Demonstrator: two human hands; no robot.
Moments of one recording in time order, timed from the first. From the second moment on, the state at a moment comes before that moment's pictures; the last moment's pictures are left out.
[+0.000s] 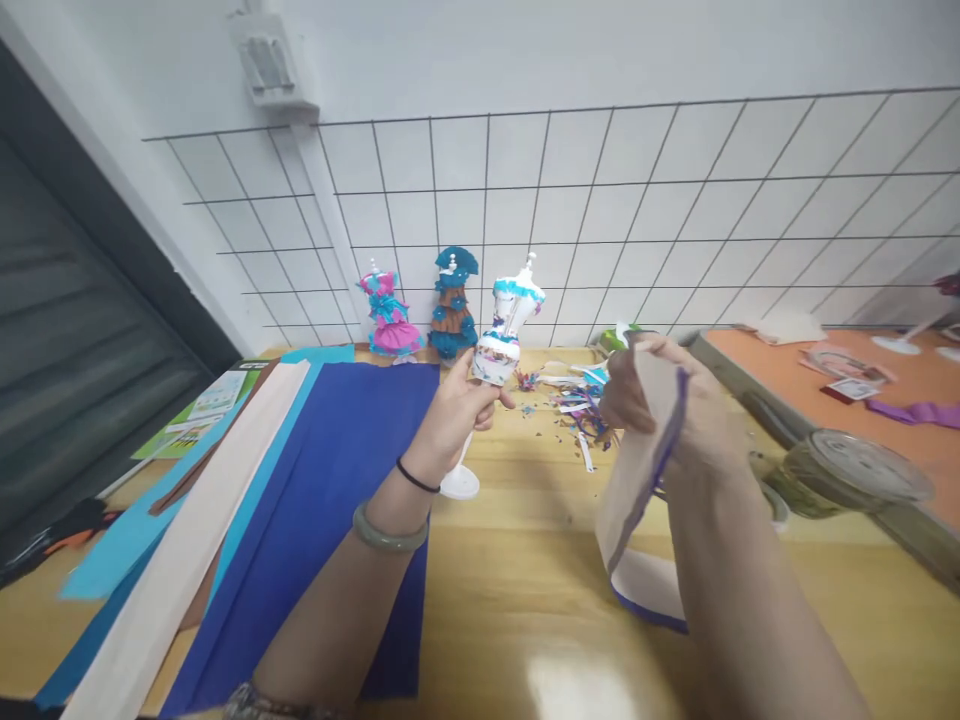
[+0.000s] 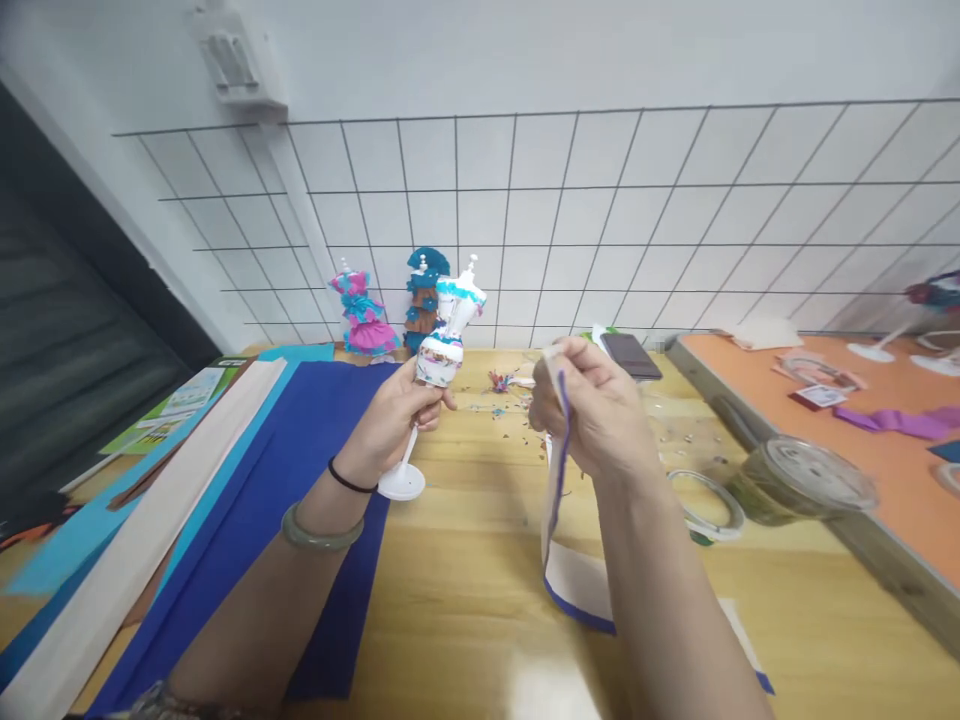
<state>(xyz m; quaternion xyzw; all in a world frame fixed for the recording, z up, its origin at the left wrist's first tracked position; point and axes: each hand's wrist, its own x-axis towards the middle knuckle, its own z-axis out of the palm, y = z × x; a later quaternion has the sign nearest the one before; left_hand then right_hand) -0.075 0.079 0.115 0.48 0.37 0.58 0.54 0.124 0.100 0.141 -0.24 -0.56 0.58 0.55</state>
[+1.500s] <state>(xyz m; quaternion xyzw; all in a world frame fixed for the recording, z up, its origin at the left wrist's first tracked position) -0.044 0.076 0.112 0.50 0.27 0.58 0.58 0.104 0.110 0.113 -0.28 -0.71 0.42 0.49</state>
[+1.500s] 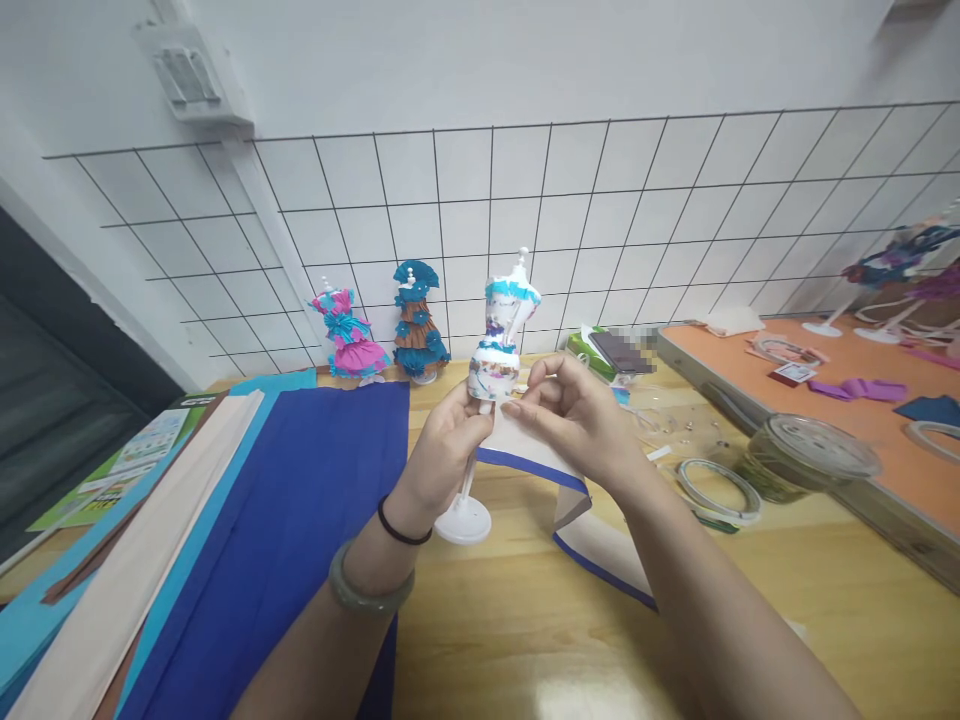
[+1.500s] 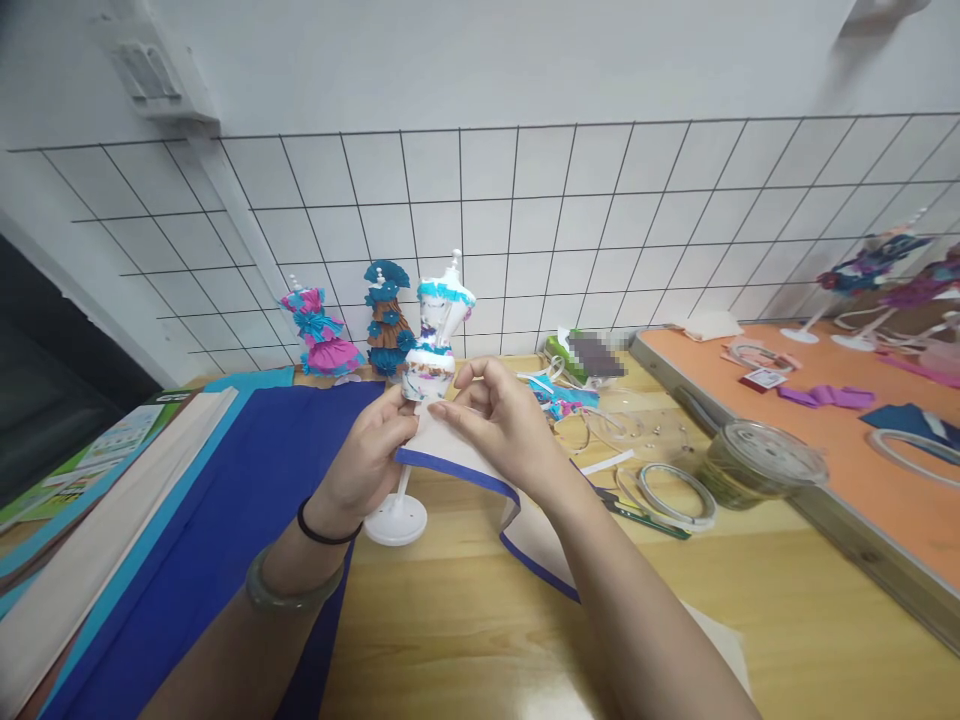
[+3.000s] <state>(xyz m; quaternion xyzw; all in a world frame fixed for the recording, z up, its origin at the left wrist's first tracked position) -0.044 0.070 0.116 0.52 0.30 0.56 0.57 0.102 0.104 0.115 -0.32 -0.74 0.29 0.52</state>
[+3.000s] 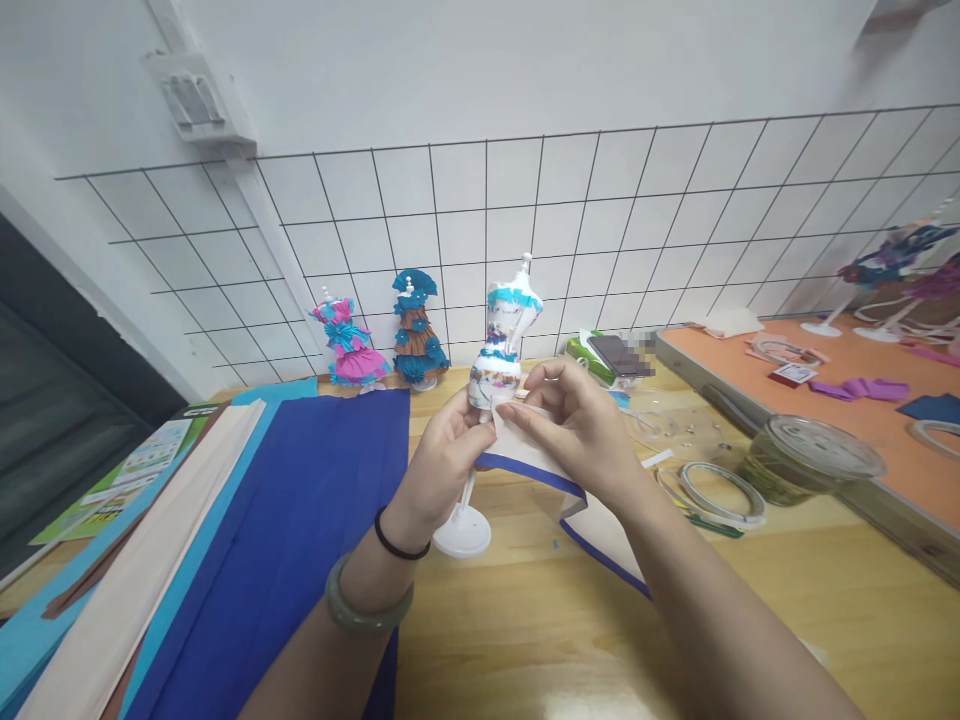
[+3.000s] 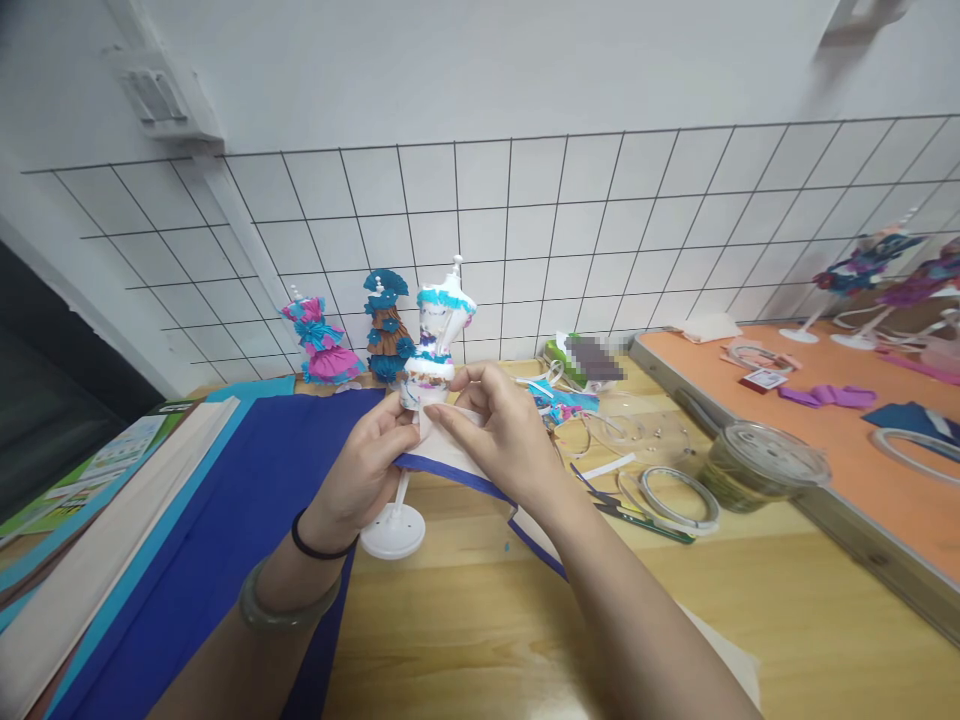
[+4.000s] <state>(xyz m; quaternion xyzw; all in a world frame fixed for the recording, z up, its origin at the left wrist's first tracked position) -0.044 0.072 0.115 0.58 0.30 0.59 0.48 0.098 0.104 0.114 -0.34 -0.75 0.25 0.51</state>
